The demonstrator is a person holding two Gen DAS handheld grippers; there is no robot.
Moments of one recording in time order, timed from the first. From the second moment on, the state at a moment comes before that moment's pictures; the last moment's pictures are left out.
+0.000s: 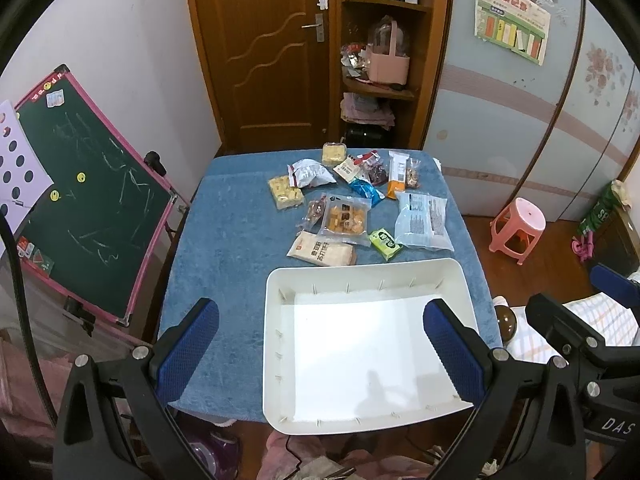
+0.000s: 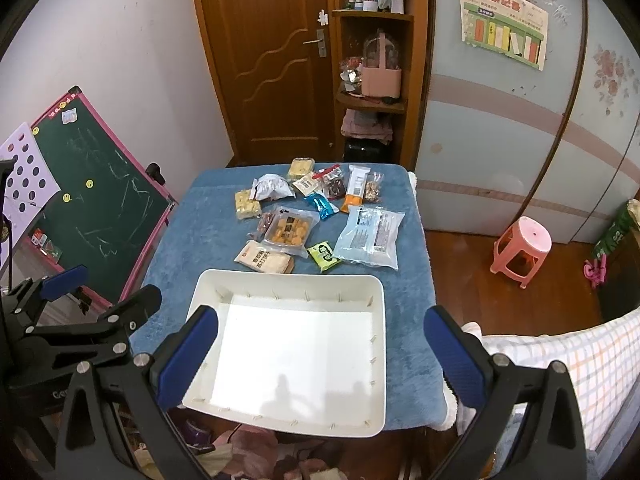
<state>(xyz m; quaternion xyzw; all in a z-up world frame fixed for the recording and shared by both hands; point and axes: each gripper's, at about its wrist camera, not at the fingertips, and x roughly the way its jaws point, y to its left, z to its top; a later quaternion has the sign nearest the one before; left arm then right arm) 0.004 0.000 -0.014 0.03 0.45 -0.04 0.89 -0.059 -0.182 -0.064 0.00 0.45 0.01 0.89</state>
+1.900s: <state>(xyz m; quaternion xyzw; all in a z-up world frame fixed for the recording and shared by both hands) -0.013 -0.001 -0.019 0.01 0.46 -0.02 0.89 -0.064 -0.176 -0.076 0.01 0.45 0.04 0.89</state>
